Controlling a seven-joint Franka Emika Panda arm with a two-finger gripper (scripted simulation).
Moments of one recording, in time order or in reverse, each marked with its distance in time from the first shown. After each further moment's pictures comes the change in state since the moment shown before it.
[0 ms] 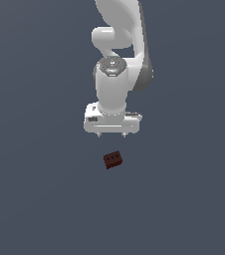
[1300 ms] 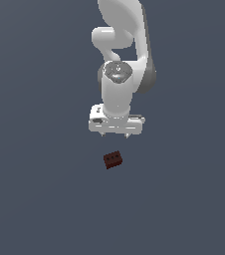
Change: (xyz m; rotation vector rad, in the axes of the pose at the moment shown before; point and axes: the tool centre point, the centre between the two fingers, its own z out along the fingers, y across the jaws) arm -0.010 -0.014 0.012 -0.003 -0.046 0.045
